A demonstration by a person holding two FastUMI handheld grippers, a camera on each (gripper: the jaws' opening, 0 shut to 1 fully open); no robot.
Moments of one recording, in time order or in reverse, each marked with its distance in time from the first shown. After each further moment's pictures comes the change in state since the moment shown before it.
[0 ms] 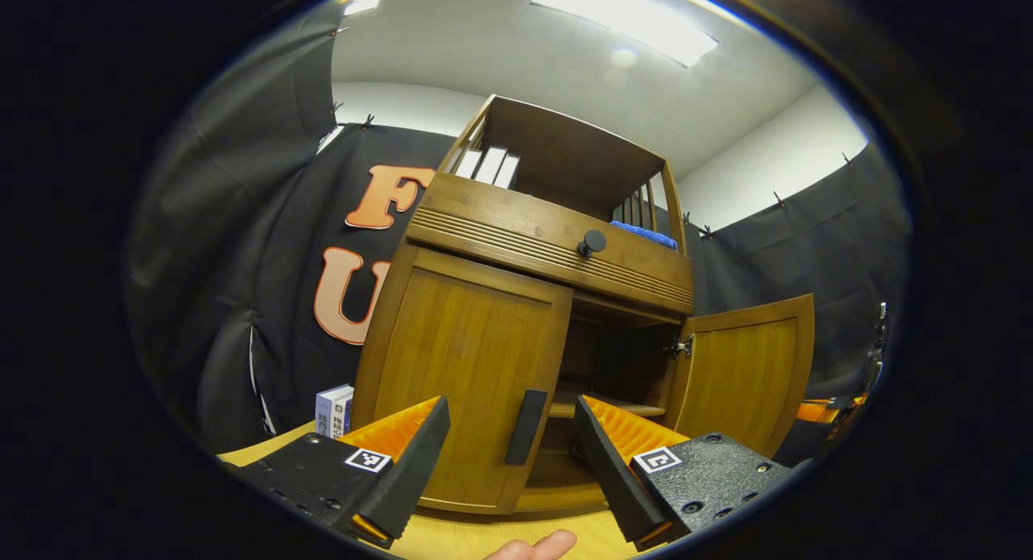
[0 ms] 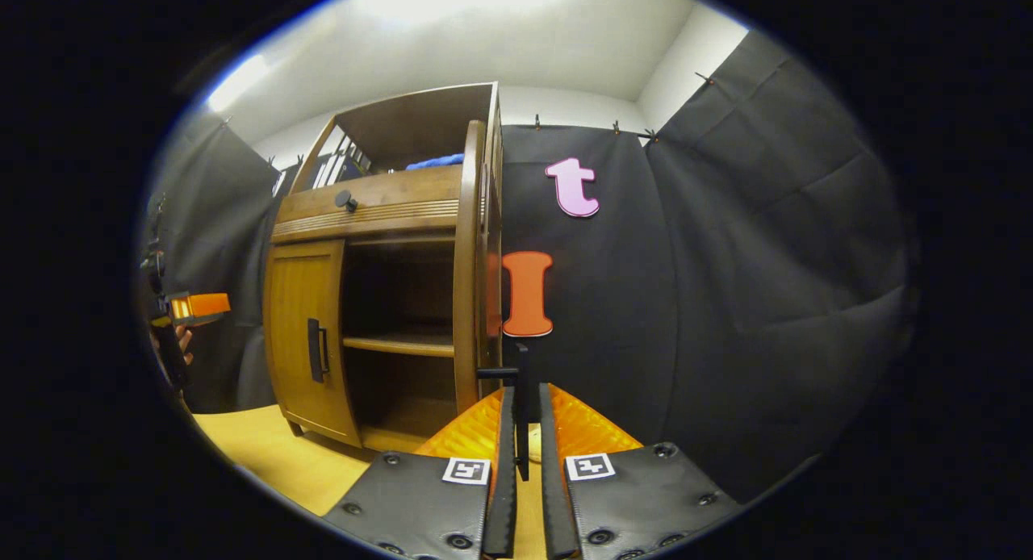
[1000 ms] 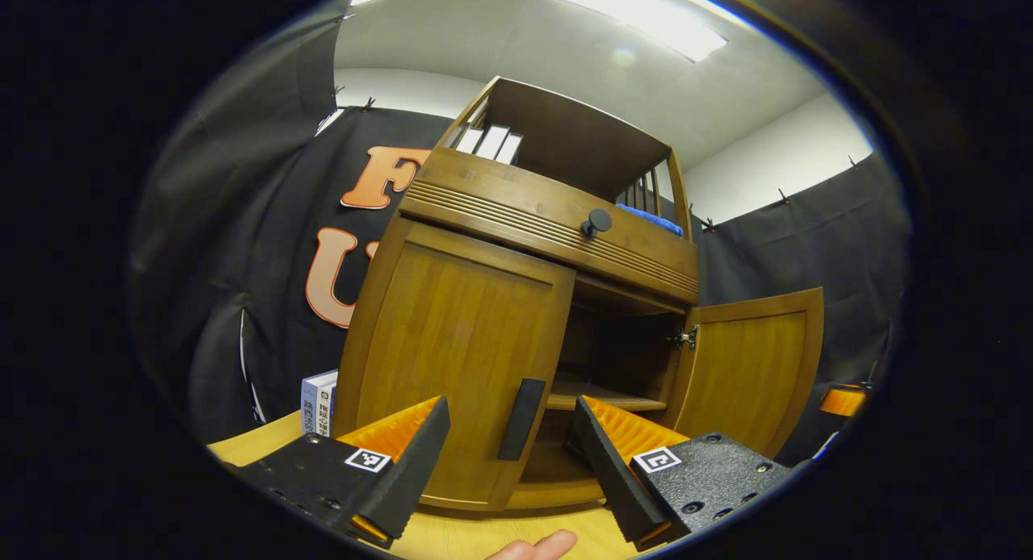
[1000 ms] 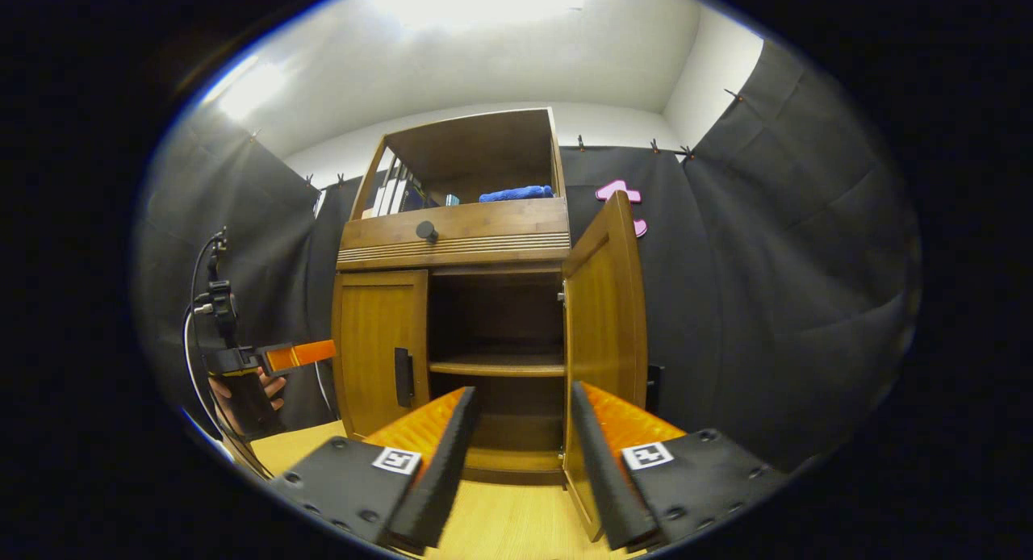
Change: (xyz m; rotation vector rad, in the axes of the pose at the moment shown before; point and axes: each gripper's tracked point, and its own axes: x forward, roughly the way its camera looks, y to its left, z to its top) left arm 0.025 0.002 -0.027 -0.028 0.057 -0.007; right arm -0.045 0.130 0.026 -0.026 -0.040 0.126
